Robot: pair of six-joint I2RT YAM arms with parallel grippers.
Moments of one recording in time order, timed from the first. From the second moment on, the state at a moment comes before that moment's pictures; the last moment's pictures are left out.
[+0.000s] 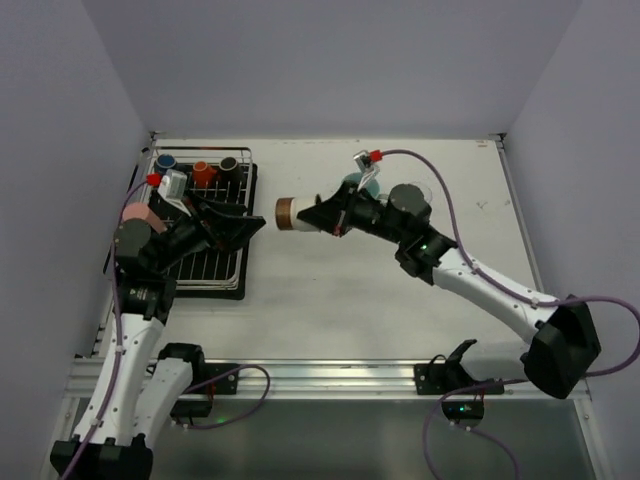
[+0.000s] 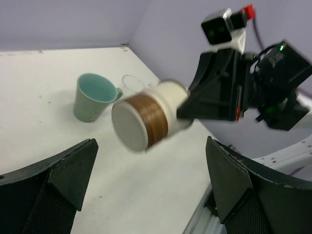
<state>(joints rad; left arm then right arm) -0.05 0.72 0.68 0.19 0.82 -0.74 0.76 1.31 0.92 0.48 -0.44 0.89</state>
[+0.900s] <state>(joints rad) -0.41 0.46 0.61 -0.27 0.44 -0.26 -0.02 1.93 1.53 -0.61 0.16 0.21</state>
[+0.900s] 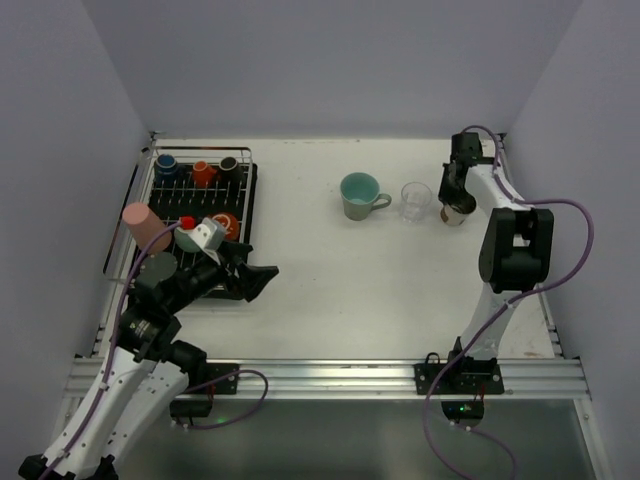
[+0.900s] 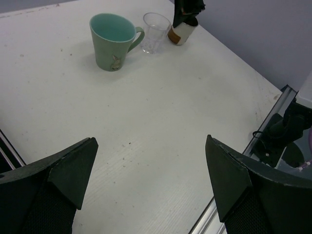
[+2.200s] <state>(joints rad) -0.39 0.76 0.91 -0.44 -0.43 -0.35 0.27 1.02 0.82 -0.08 -0.29 0.48</state>
